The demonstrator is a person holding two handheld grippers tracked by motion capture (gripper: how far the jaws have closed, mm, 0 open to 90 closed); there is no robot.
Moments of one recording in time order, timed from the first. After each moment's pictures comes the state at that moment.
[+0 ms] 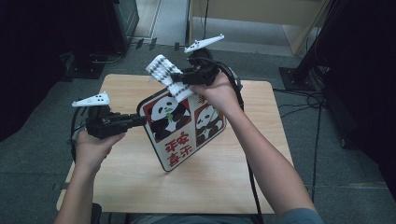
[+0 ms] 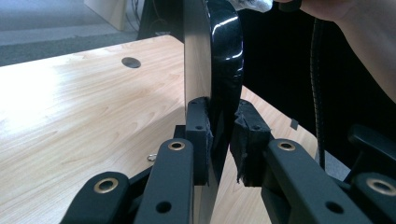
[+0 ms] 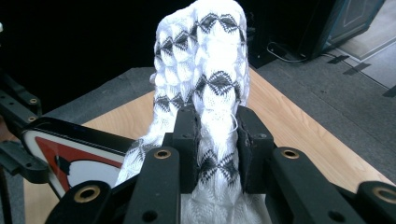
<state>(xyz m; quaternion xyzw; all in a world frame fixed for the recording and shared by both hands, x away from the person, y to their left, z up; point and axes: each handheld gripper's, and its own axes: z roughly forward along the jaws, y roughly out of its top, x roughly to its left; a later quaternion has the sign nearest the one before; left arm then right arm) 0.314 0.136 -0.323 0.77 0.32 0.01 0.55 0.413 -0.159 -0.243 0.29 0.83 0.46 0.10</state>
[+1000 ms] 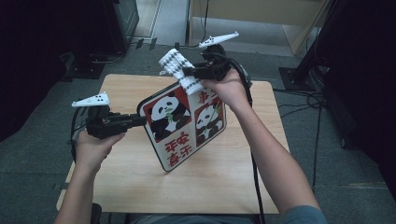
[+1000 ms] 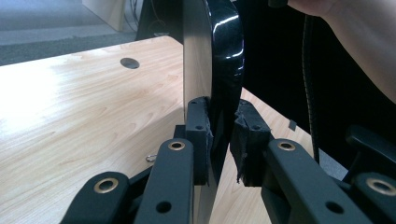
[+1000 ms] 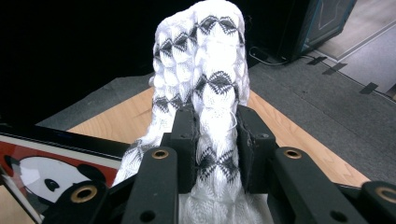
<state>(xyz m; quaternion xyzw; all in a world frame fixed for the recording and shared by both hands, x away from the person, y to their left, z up) 0.315 0.137 -0.324 0.77 0.32 0.00 0.56 0.430 -0.190 -0.246 0.32 0.81 0.47 0.12</state>
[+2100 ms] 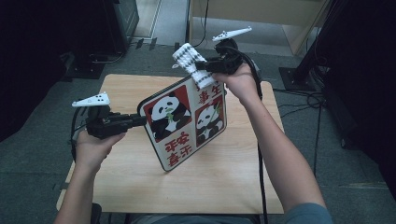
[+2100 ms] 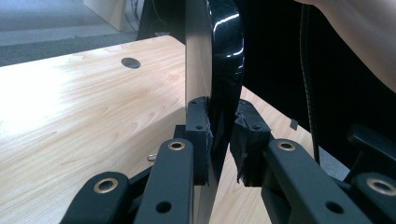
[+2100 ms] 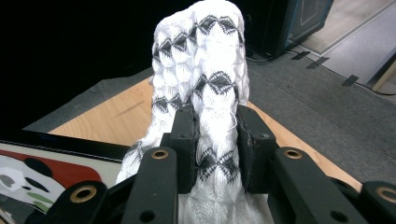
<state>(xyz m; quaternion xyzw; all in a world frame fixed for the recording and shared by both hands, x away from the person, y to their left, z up) 0.315 0.136 -0.323 0.77 0.32 0.00 0.55 0.449 -0.223 -0.244 0.34 0.81 0.47 0.13</state>
